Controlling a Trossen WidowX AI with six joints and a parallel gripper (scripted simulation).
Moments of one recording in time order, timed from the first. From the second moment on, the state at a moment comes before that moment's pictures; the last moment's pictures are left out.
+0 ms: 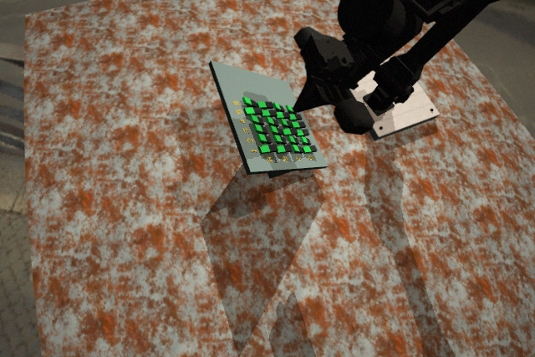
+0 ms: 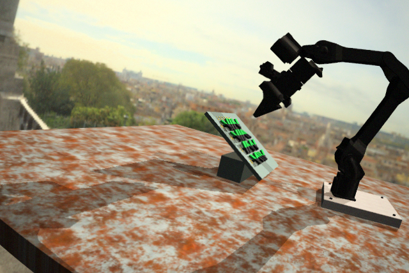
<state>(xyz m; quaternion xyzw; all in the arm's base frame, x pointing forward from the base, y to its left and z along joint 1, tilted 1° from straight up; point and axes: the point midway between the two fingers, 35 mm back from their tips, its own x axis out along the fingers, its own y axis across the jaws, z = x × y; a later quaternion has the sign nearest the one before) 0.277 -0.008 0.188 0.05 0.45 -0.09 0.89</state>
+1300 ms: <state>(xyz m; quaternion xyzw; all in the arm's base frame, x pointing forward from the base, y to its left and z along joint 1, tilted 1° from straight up) 0.309 -0.016 0.141 0.05 0.46 -0.08 0.88</state>
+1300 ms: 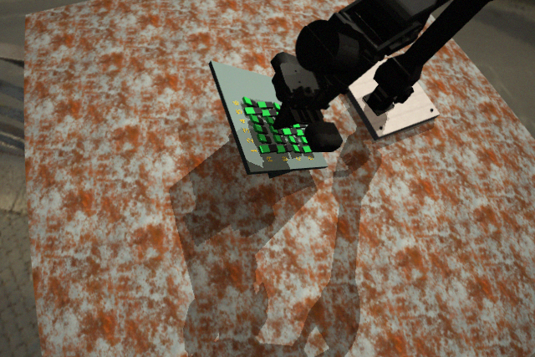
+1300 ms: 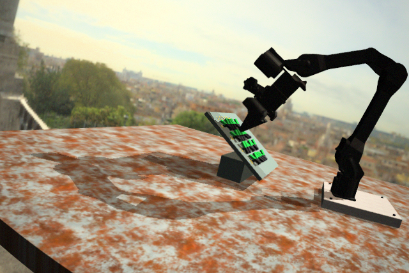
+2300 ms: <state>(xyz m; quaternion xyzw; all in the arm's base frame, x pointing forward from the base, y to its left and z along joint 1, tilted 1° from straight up) 0.311 -0.016 0.139 0.05 0.46 -0.08 0.88</state>
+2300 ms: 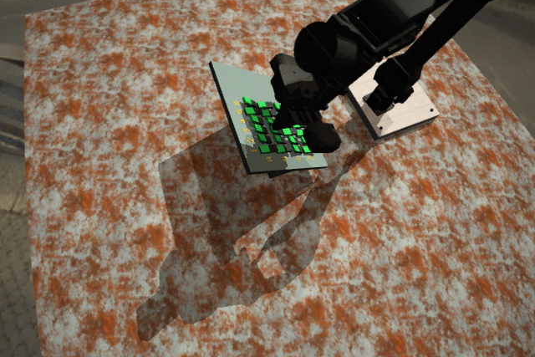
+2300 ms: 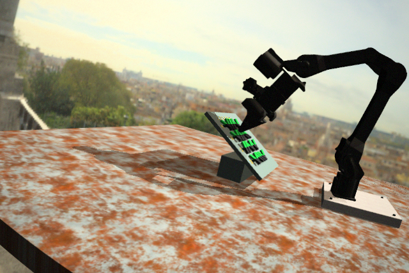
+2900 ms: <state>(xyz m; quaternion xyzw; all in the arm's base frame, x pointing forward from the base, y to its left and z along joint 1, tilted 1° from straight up) 0.312 -0.017 0.137 0.05 0.46 -0.08 0.88</state>
